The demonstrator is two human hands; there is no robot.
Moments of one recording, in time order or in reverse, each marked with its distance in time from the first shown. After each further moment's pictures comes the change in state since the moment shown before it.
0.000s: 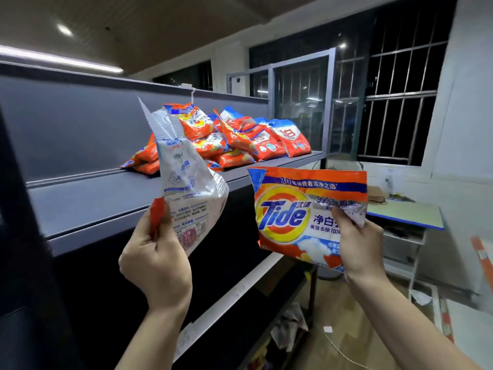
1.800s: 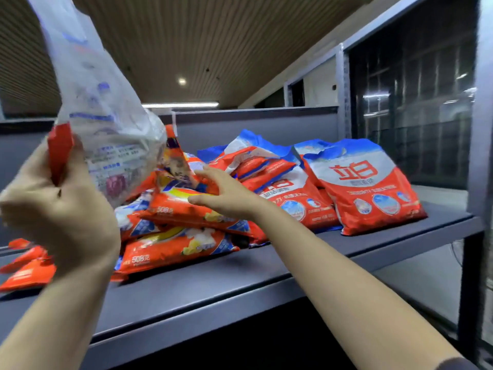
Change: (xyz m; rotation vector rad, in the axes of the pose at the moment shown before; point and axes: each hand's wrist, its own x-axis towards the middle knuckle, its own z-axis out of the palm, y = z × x) left_hand 0.278 -0.203 0.260 0.575 0.248 0.557; right_hand 0.487 0.112 0.335 -0.113 -1.317 -0.621
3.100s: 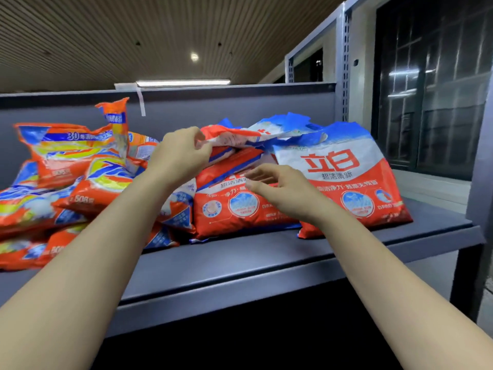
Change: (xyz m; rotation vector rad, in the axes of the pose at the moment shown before) left_hand -0.099 0.279 0.257 0.484 -0.707 0.053; right_hand -0.082 0.118 -0.118 0.109 0.110 0.097
